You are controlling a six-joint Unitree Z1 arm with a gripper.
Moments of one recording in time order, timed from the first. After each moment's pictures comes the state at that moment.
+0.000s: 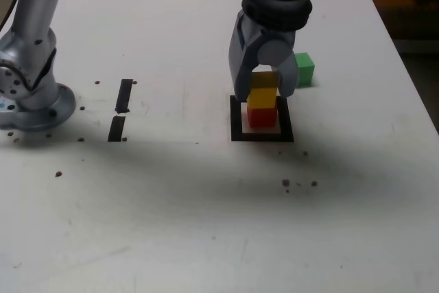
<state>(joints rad) -0.07 2.07 -1.66 1.35 0.00 -0.16</state>
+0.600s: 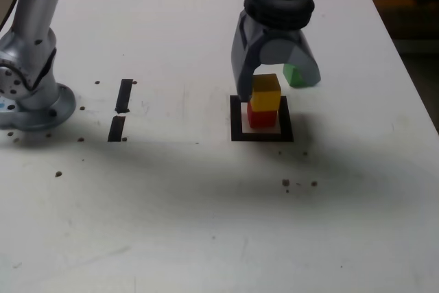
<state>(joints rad) -0.07 2.06 -1.67 1.36 0.00 -0.16</state>
